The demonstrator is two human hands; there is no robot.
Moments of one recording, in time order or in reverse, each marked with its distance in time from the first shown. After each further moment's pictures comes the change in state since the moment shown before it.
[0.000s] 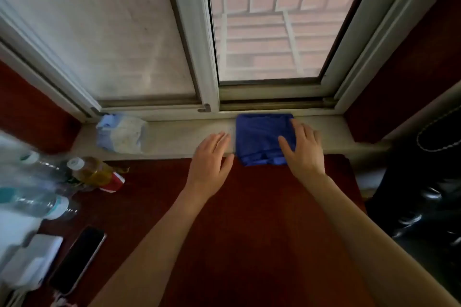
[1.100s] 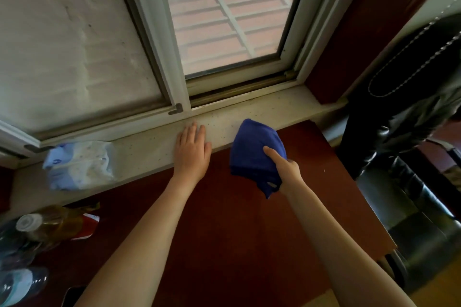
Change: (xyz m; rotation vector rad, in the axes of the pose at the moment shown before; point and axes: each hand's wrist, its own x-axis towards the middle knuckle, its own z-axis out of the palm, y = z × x) left_hand 0.045 -0.069 0.035 0.091 -0.196 0.102; right_hand -0.076 -0.050 0.039 1.072 0.072 1.183
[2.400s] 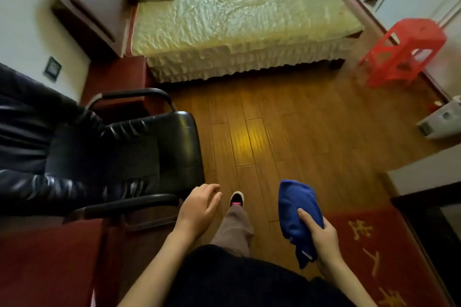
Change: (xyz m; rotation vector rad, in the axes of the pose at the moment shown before) left_hand -0.412 0.601 0.225 -0.095 -0.873 1.077; right_hand -0.247 0.477 -0.611 0.981 0.964 -0.004
